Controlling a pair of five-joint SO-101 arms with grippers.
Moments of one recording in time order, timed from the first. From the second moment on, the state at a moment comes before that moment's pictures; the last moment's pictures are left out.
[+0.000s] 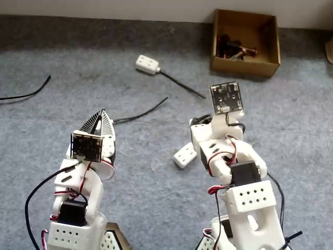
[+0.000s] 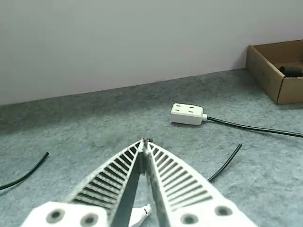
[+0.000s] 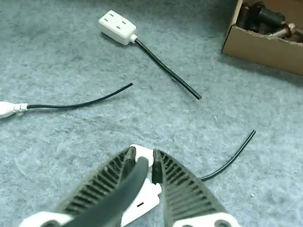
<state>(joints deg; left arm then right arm) 2.0 -103.6 92.4 29.1 -1.4 -16.6 -56.5 54.3 48.6 3.1</state>
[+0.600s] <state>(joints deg) 2.0 -103.6 92.4 29.1 -1.4 -13.5 -49.3 42.7 59.1 -3.6</state>
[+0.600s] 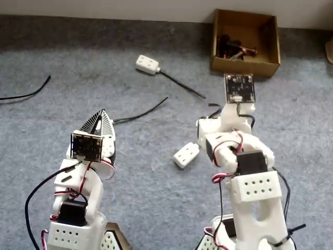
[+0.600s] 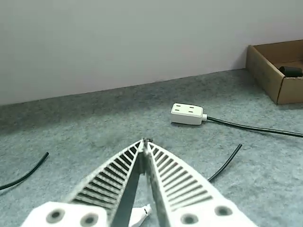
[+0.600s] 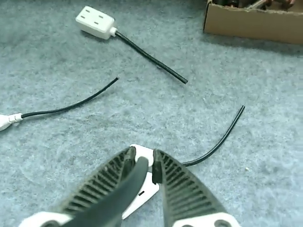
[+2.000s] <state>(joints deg) 0.0 -103.6 92.4 29.1 -1.4 -16.2 -17.8 21.3 76.4 -27.6</state>
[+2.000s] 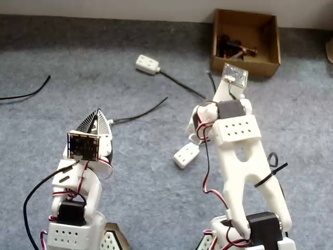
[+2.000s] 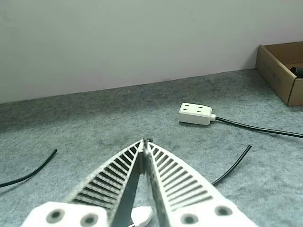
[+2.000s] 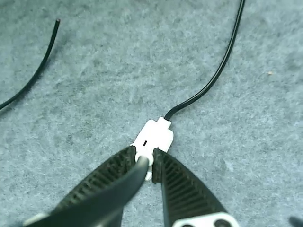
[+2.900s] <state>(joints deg) 0.0 -103.6 92.4 29.1 -1.4 -16.2 -17.8 26.9 71.7 -27.2</state>
